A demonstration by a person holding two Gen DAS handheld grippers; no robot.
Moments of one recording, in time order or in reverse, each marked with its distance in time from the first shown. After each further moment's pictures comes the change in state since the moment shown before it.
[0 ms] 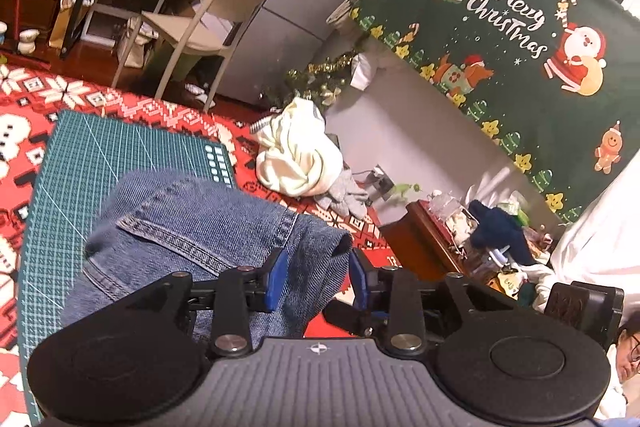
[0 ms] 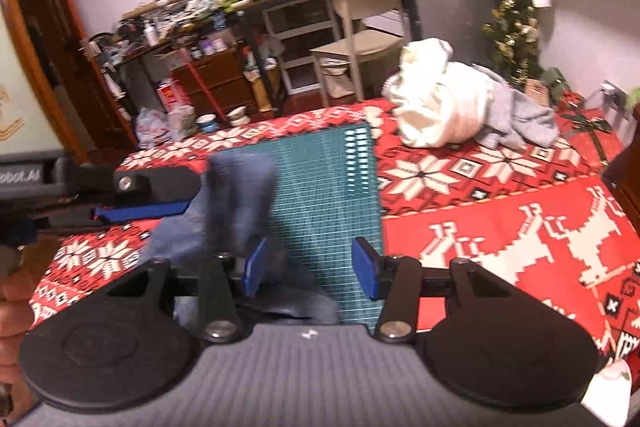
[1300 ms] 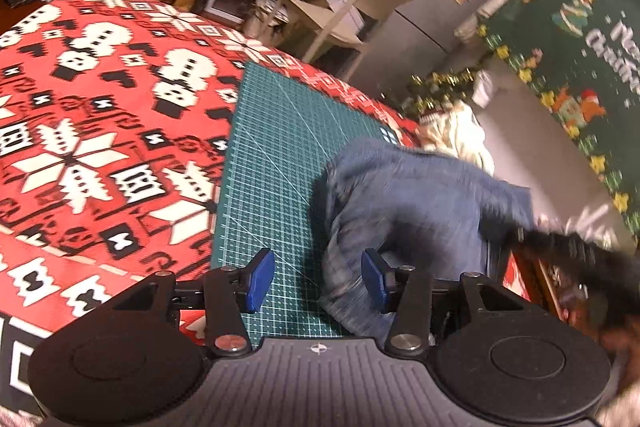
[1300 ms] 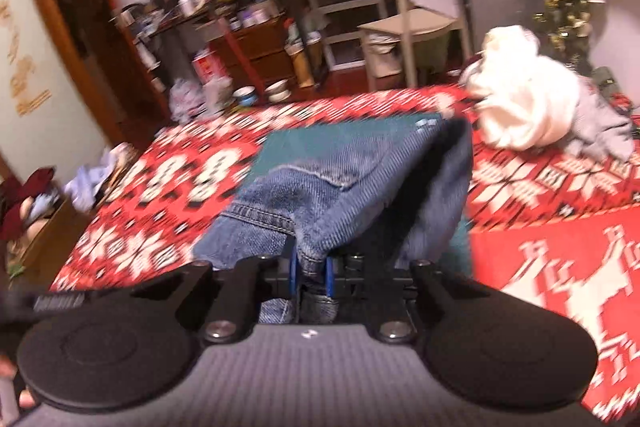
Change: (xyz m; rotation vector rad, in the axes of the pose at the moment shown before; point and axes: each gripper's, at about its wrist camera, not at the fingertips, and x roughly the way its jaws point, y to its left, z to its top) left arm -0.042 0.127 -0.045 -0.171 0.018 0.282; right arm 0.056 0.046 0.025 -0.021 0.077 0.067
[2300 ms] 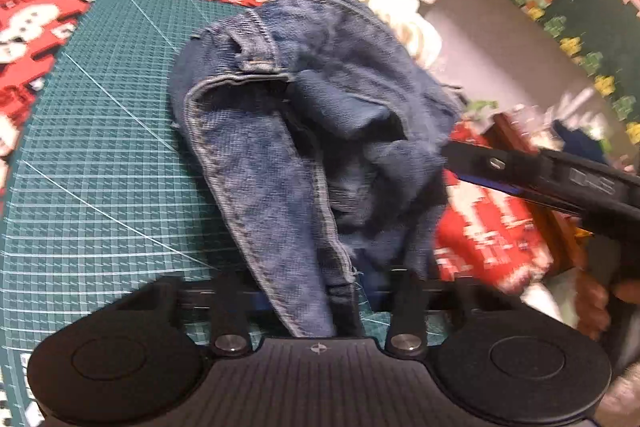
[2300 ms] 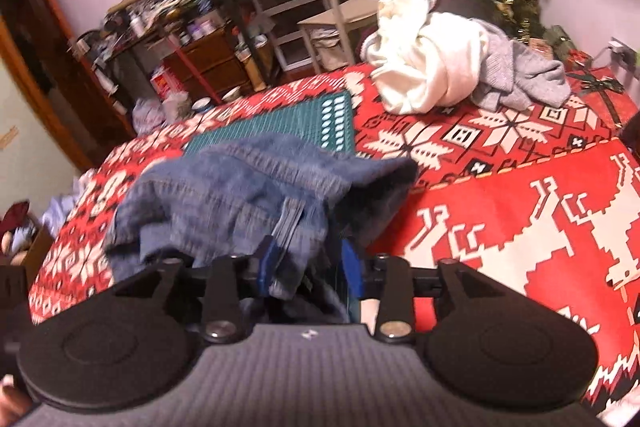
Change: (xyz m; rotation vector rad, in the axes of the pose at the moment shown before) left arm 0.099 -0.095 -0.049 0.207 0.195 -0.043; right arm -0.009 -0.094 -0.041 0.088 0.008 -0.021
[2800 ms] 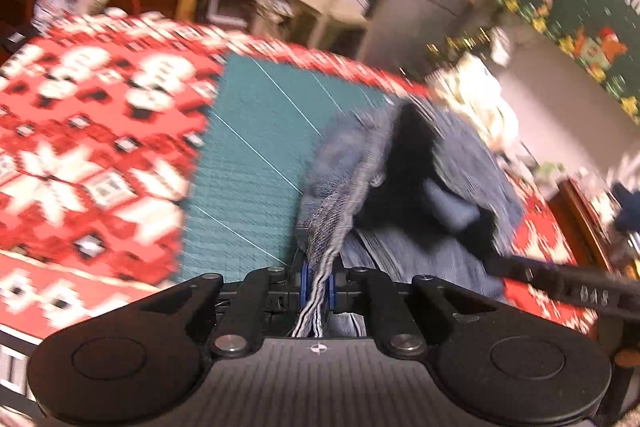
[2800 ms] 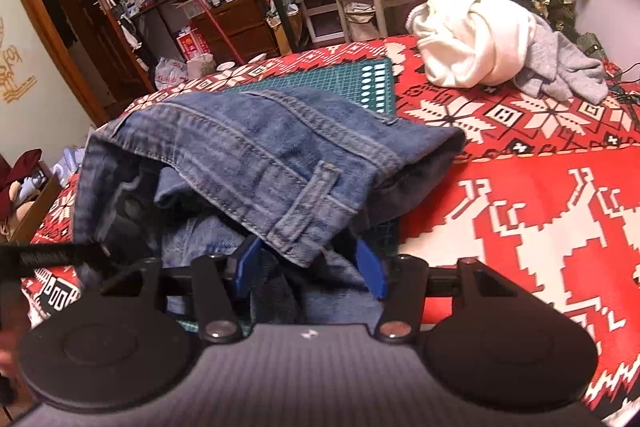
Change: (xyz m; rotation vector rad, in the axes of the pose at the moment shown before) left arm -0.081 0.049 0.011 -0.097 -0.178 0.216; right arm 0.010 0.029 -0.018 -0.096 0.077 0.036
